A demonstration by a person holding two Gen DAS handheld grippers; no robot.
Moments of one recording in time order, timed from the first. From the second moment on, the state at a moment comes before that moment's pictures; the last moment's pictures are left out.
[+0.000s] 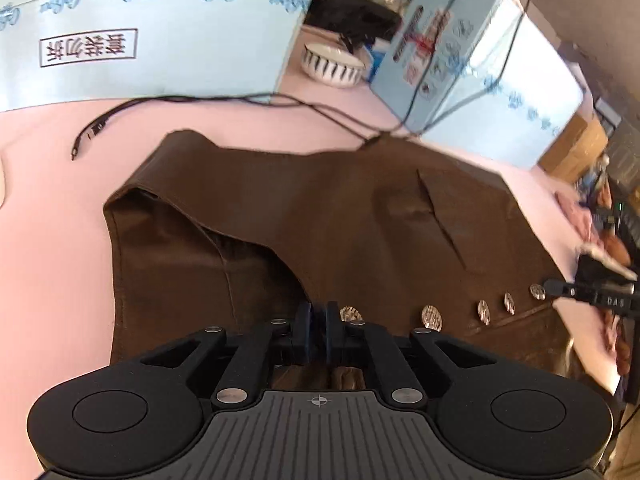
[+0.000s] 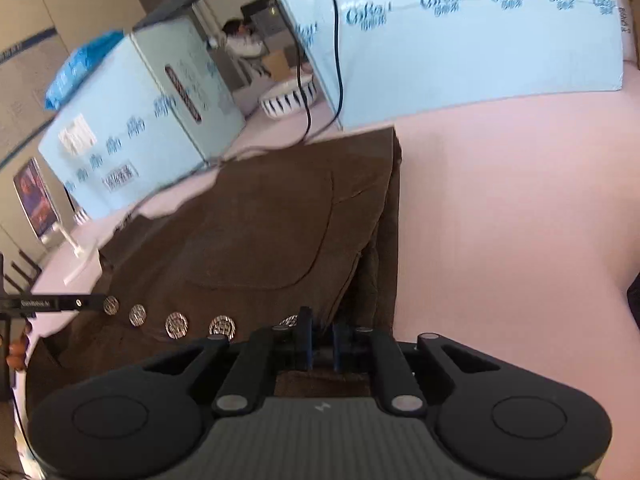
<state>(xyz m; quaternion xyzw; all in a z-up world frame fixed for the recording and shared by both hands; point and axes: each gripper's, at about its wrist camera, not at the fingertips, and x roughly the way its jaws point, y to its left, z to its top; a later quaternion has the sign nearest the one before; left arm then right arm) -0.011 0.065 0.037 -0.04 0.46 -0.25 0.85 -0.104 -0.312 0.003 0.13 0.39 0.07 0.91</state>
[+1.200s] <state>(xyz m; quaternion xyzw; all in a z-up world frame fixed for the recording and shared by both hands) 0.062 0.162 0.038 -0.33 0.36 -0.11 0.87 -0.073 -0.306 -0.004 0.11 0.31 0.13 0.94</state>
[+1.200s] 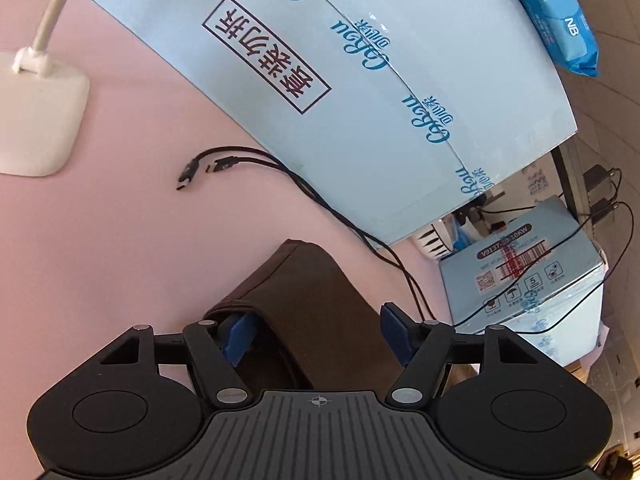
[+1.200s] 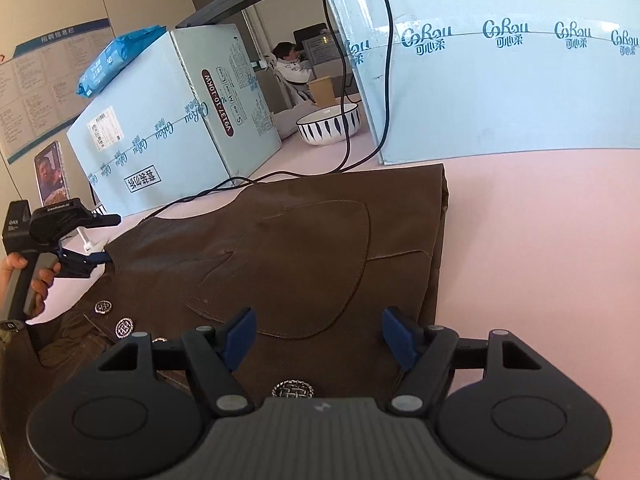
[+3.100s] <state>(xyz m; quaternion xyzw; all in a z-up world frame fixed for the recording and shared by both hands) -0.139 0.164 0.069 -0.09 0.38 -0.22 0.89 -0.177 -0.352 0.037 0.18 0.33 0.14 0.92</state>
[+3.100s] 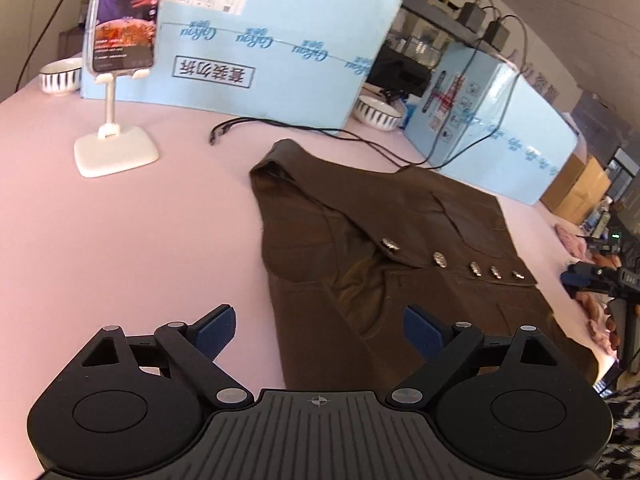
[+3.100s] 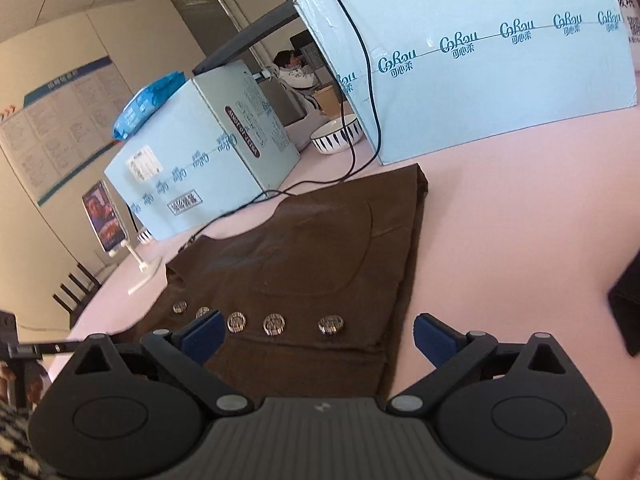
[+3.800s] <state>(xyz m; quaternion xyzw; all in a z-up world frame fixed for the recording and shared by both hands) -0.141 0.174 0.037 -0.13 0.43 -0.16 0.88 -0.241 -0.325 0.018 0.13 0.28 0.06 0.95</state>
